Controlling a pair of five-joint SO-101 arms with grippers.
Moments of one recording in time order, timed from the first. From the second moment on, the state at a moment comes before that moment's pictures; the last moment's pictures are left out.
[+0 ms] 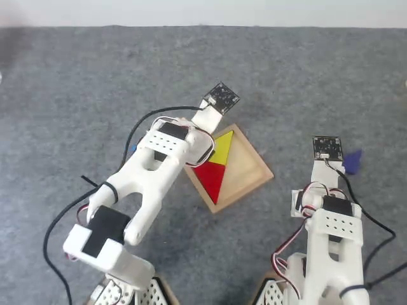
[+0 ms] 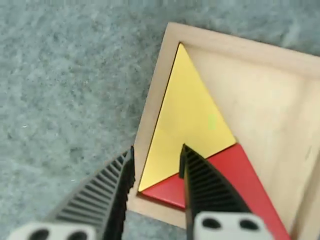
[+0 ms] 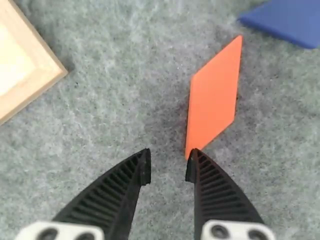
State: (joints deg) left arm 16.3 5.8 27.8 47.7 -16.0; right arm 9.8 -45.5 73.1 51.0 9.0
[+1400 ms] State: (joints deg) left arm -9.8 -11.1 45.5 49.4 8.4; right arm -11.2 19.3 11.8 65.6 18.1
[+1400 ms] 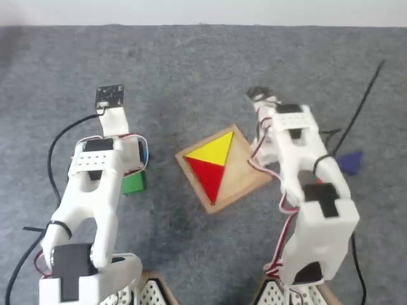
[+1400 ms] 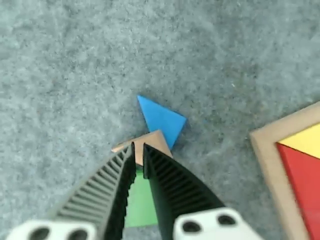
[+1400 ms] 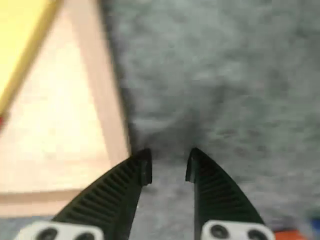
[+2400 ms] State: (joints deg) left arm -18.2 -11.1 42.9 53.4 10.9; right arm 17.2 -19.3 37.4 67.4 18.3
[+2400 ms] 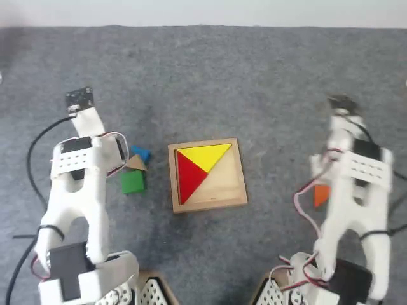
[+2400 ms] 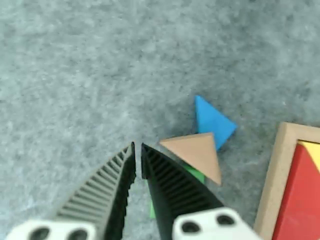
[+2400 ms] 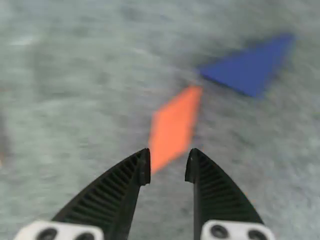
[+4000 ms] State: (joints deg) left arm -13.1 -11.1 46.0 48.2 9.6; right arm 18.2 -16.2 50.7 51.0 11.3
